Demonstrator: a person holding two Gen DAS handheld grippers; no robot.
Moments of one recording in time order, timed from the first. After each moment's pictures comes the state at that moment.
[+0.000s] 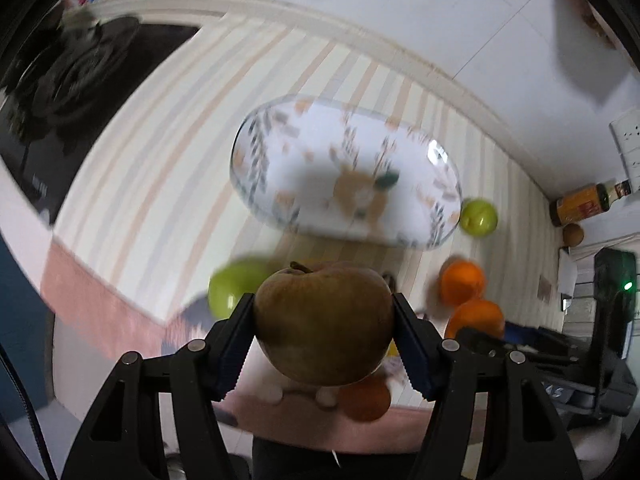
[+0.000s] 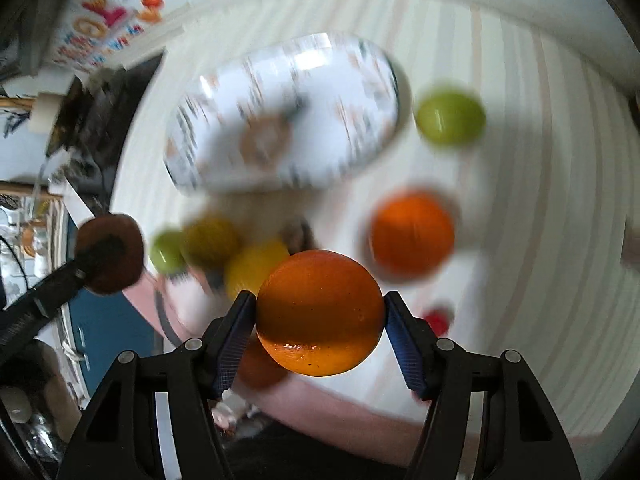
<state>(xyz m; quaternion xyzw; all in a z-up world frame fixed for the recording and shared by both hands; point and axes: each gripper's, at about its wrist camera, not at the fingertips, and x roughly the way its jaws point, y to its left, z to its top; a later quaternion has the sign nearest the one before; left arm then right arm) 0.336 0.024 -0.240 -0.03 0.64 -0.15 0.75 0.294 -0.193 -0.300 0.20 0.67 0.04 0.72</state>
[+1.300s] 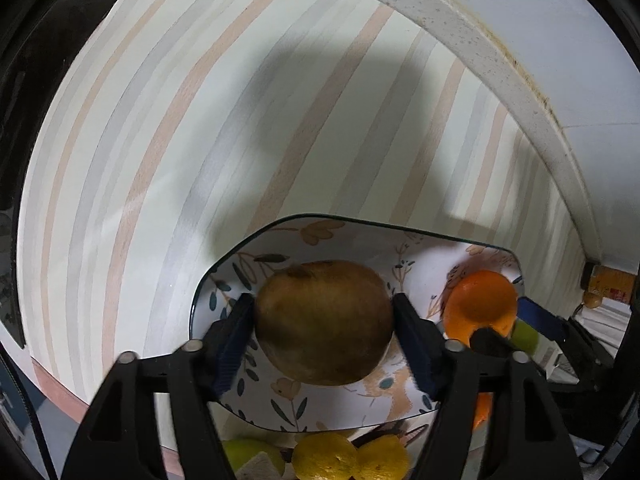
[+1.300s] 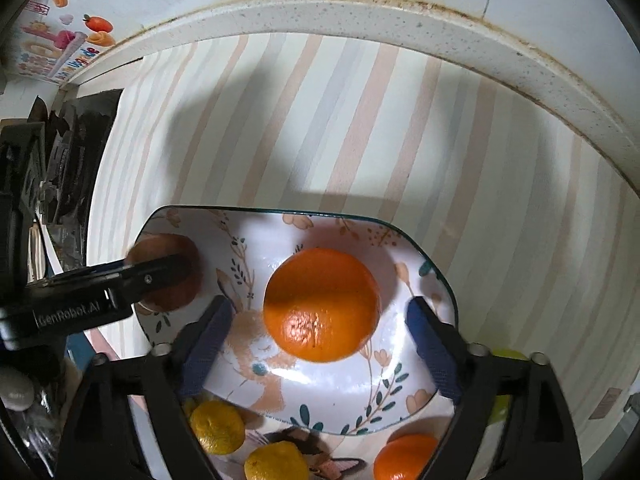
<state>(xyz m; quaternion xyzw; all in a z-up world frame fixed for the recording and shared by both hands) 0.529 -0.024 -0.355 -0.04 0.76 -0.12 0.64 0.479 -0.213 -0.348 0.17 0.70 0.03 0.69</state>
